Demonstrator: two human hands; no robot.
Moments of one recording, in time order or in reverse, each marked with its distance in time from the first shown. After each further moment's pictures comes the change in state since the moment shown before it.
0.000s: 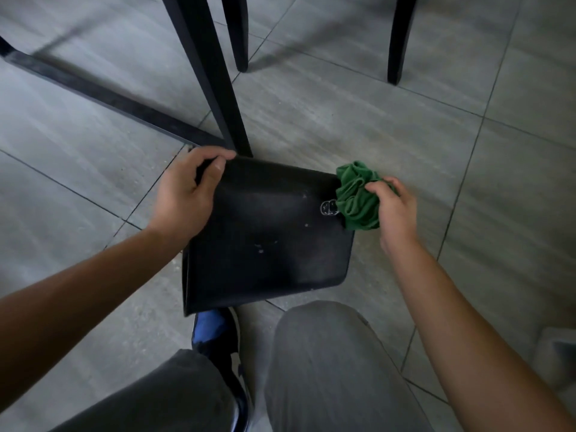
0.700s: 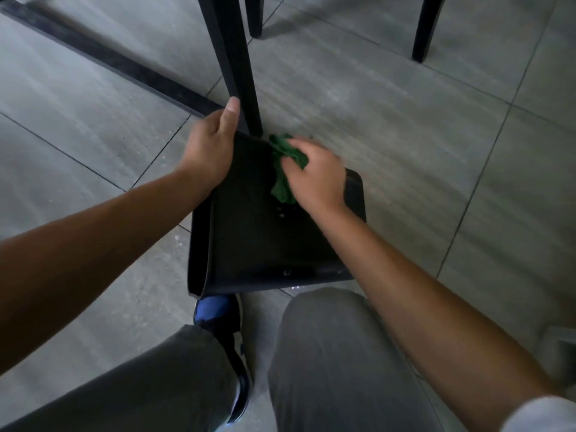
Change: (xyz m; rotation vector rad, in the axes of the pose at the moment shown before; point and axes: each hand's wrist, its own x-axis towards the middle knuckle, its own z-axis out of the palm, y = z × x) left_hand 0.042 -0.027 0.025 -0.176 -0.034 -0.417; right_hand -0.051 -0.018 0.125 -0.645 -0.310 -0.486
